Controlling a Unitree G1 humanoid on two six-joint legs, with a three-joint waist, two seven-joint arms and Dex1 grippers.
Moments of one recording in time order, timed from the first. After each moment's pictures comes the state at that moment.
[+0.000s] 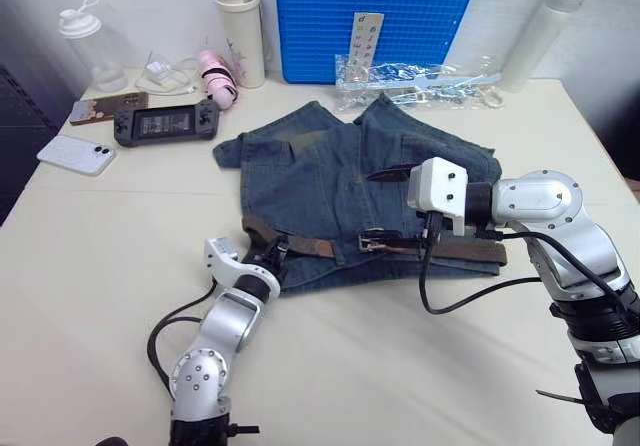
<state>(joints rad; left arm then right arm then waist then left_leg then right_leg) -0.04 -0.07 0.03 -0.39 -1.41 0.47 0.66 -0.65 -0.76 0.19 -0.21 0.24 0.27 1.09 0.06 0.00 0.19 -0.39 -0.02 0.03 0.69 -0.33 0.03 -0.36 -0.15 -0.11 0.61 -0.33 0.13</state>
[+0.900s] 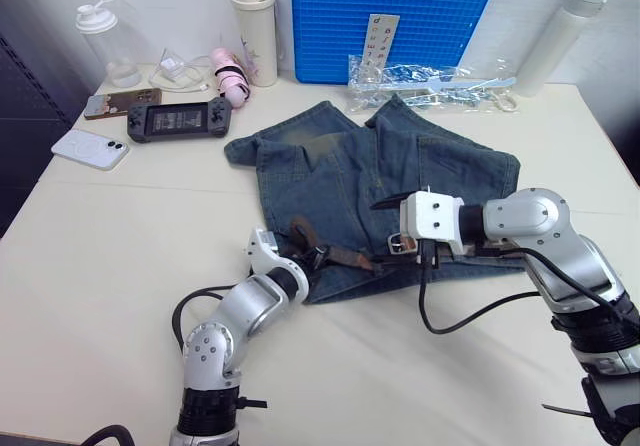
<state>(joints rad) -0.18 -0.03 -0.01 -0.31 -1.67 0.66 0.89 -0.56 -0.83 0.24 -0.21 0.07 0.21 1.15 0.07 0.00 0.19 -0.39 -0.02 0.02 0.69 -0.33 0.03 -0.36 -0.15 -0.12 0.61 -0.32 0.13</state>
